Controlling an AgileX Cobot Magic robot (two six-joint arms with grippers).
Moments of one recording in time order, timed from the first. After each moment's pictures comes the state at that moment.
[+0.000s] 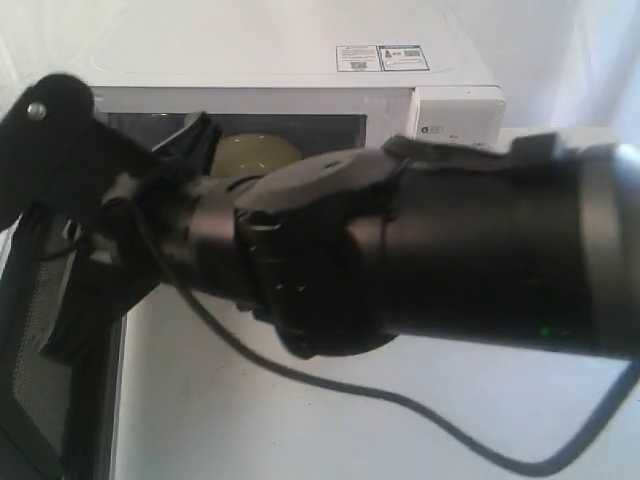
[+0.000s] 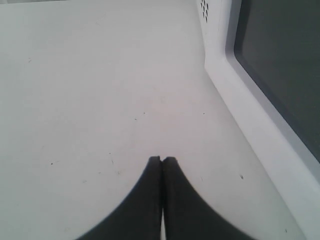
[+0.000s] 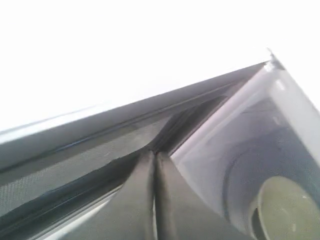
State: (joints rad) left arm 0.01 0.01 0.02 -0.12 0.42 0.15; right arm 1.02 1.63 -1.18 1.75 -0.17 -2.12
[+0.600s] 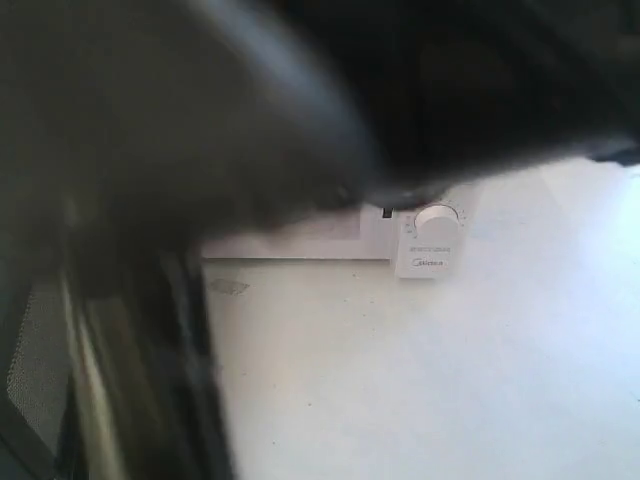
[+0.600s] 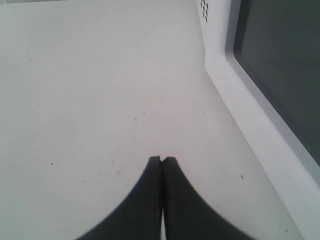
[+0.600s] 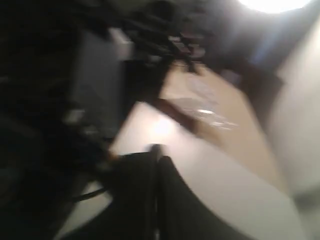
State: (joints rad) left arm 0.01 0.01 0.02 -0.12 0.42 0.15; right arm 0.87 1.26 -1.18 1.36 0.79 -1.94
